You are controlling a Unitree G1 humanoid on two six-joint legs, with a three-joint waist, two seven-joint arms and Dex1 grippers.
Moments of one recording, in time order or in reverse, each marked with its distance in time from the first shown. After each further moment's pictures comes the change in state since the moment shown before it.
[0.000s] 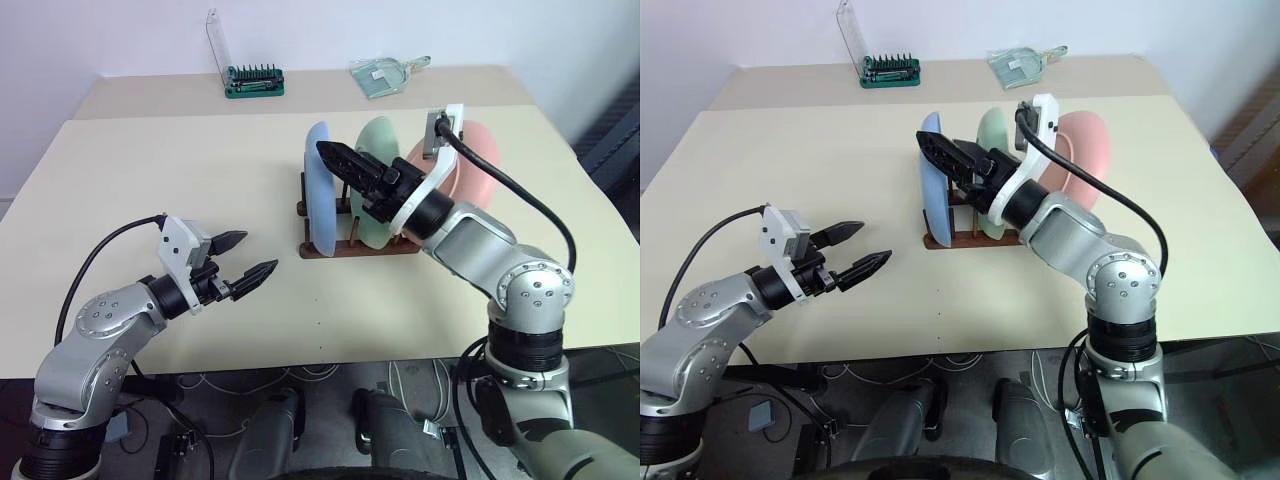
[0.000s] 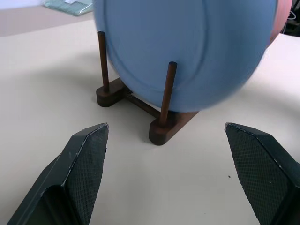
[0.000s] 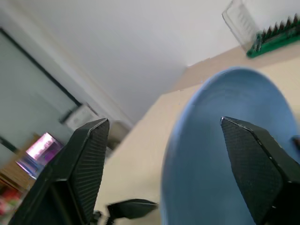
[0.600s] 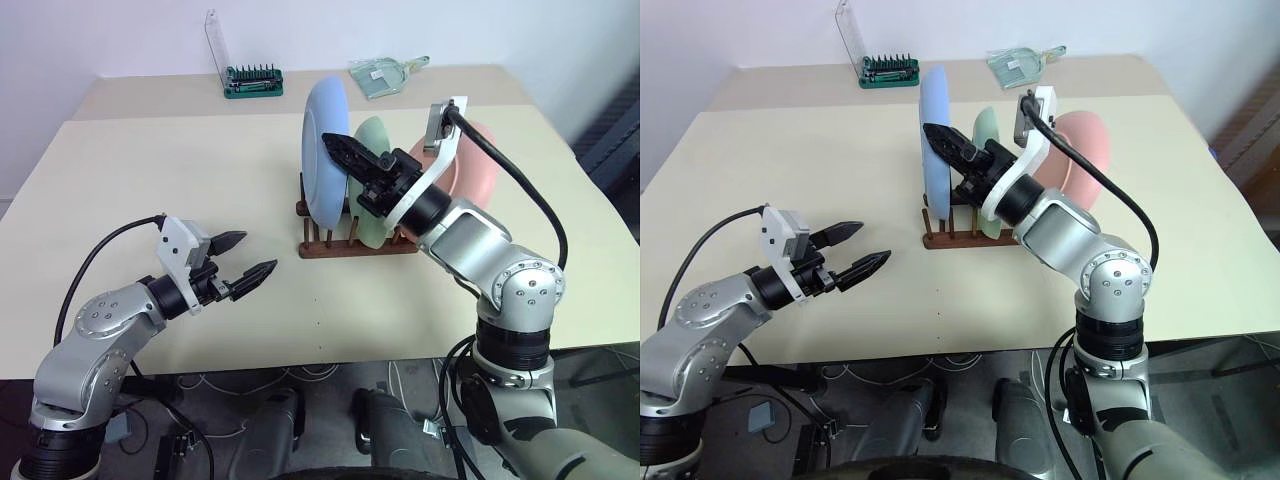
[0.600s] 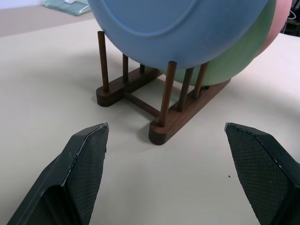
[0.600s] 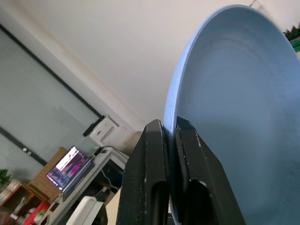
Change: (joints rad) left arm 0.003 0.001 0.003 0.000 0.000 0.000 0.000; right arm 0.032 0.140 -0.035 0.022 0.129 -0.021 -0.115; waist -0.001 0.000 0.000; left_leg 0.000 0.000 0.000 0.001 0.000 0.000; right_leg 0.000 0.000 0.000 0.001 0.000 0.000
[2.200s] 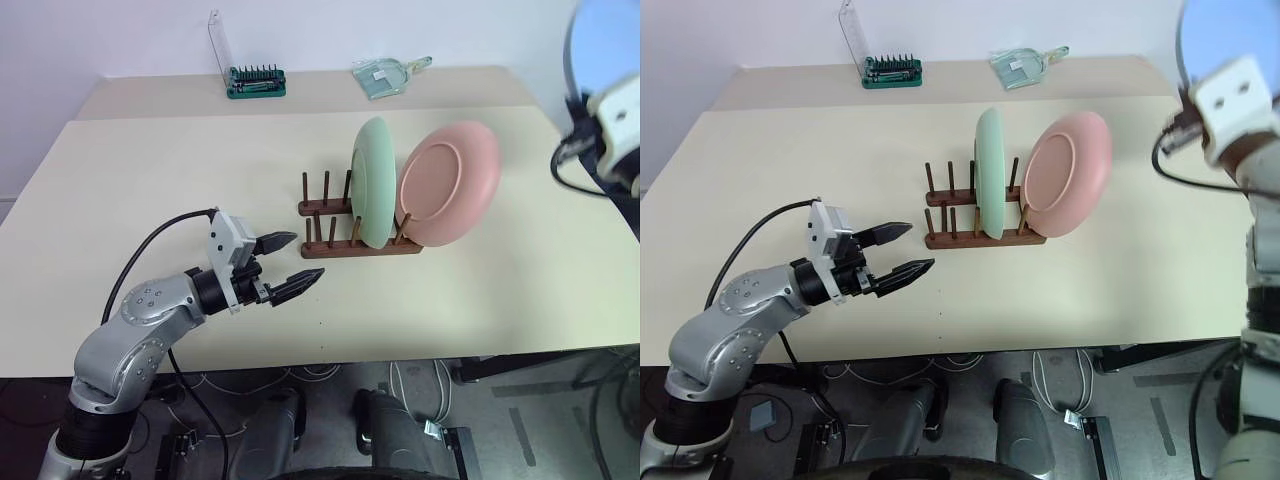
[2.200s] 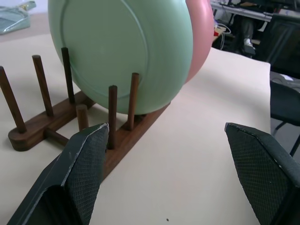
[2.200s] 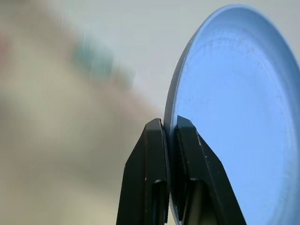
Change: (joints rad) left arm -0.124 -0.061 -0.157 -0.028 -0.039 0.046 -0.019; right arm -0.075 -0.682 -0.138 0.479 -1.383 -0.657 0.773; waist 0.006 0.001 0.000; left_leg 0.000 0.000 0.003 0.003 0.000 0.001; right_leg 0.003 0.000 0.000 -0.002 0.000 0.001
